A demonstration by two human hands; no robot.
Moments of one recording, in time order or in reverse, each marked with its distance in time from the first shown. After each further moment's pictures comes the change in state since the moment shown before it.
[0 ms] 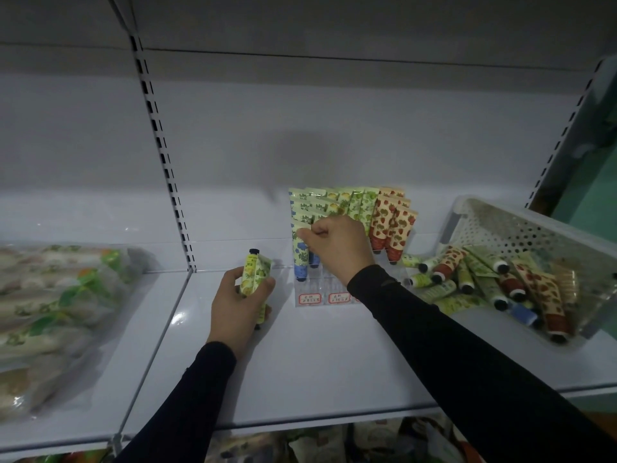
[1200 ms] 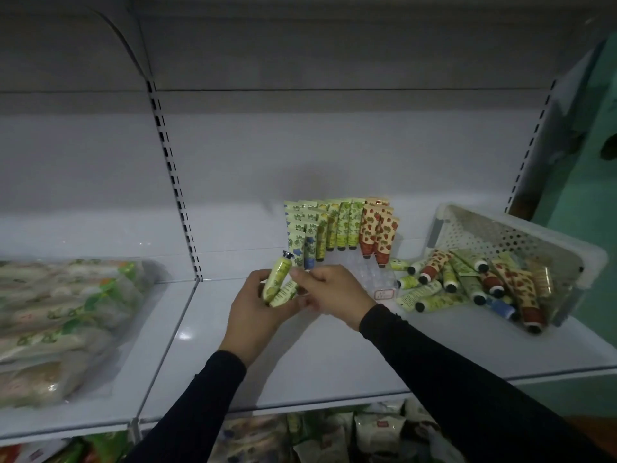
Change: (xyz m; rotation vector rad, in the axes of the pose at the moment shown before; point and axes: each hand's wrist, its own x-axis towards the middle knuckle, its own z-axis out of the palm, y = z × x) left_hand -0.048 0.041 0.012 0.181 -0.180 0.200; right_hand -0.070 -0.017 -0.017 0.434 -0.335 0.389
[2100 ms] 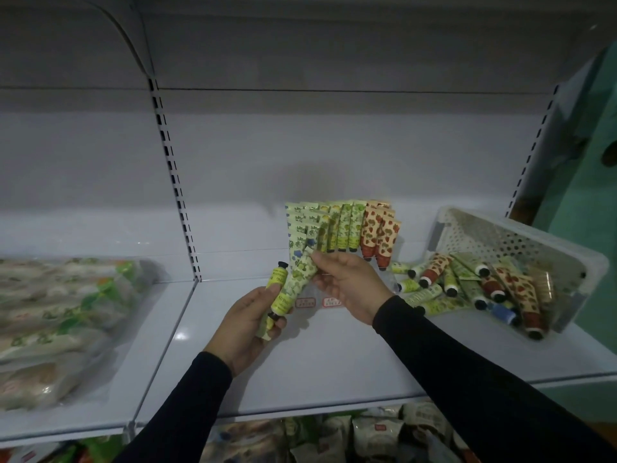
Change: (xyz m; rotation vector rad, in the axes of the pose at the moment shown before) left_hand 0.006 -0.010 -0.012 -0.617 -0.261 -0.387; right_hand 0.008 -0.005 -0.020 0.661 -0.015 0.085
